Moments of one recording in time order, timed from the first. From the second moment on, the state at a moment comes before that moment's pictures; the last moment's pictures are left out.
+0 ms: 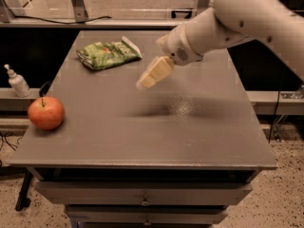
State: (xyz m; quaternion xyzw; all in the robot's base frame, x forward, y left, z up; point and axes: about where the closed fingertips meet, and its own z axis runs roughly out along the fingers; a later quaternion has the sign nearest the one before) arm 0.605 0.000 0.903 -0.56 0.71 0.21 0.37
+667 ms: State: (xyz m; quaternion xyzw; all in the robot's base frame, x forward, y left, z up) arm 0.672 0.055 0.886 -0.48 0.70 0.27 0.46
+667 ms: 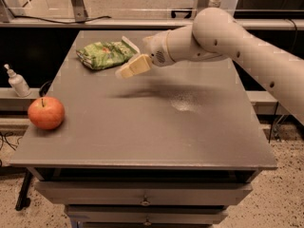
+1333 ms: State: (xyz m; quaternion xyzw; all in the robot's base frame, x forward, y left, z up) arm 0.738 0.073 0.869 -0.42 0.70 0.28 0.51
